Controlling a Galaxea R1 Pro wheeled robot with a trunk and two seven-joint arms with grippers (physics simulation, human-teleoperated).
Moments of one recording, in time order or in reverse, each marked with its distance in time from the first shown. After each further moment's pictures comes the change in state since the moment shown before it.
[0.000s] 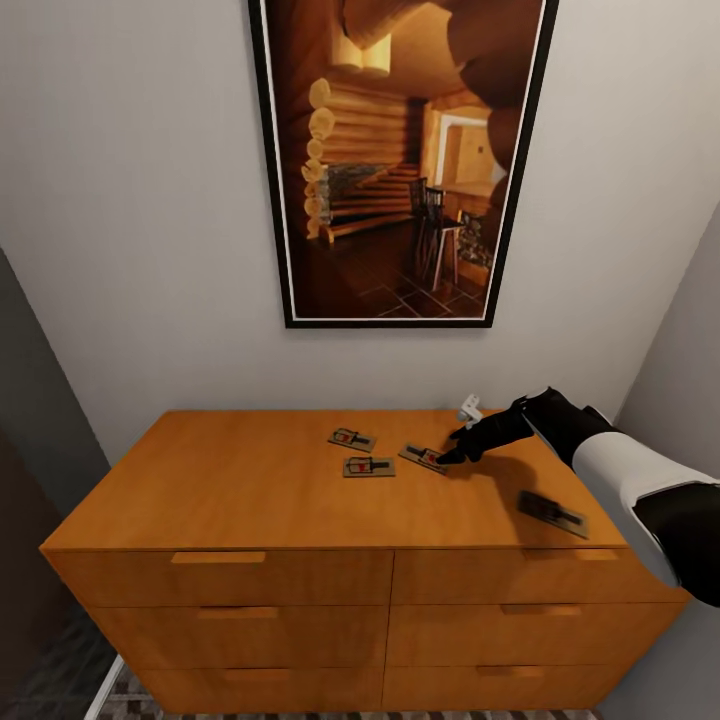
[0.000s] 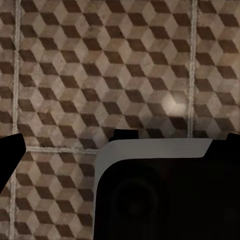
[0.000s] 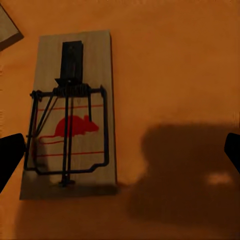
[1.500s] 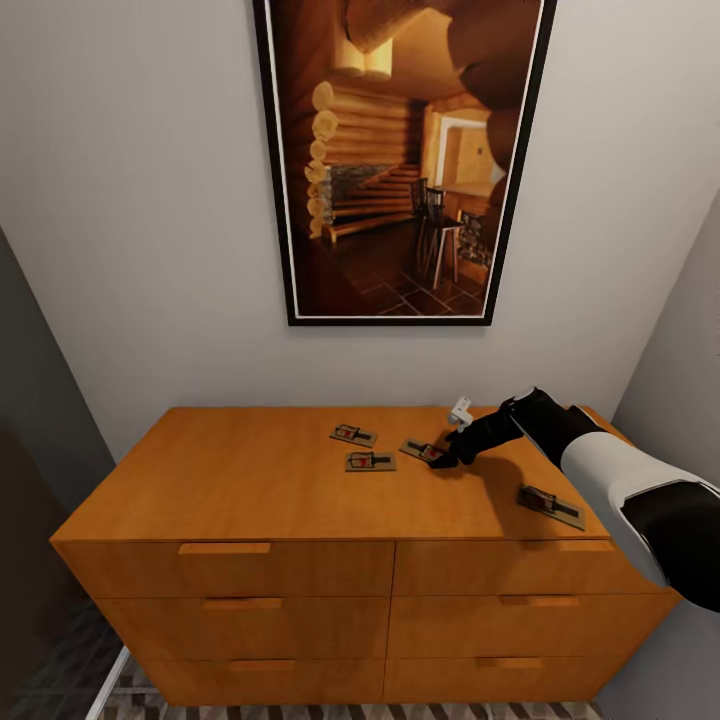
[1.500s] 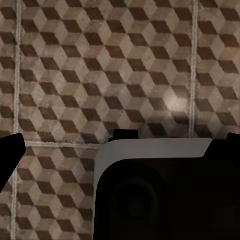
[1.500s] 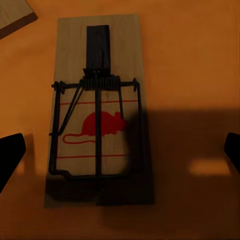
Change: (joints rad) left arm 0.000 0.000 -0.001 0.000 0.000 0.000 0.000; right arm 0.000 0.035 0.016 0.005 0.049 0.001 -0.040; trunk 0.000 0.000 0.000
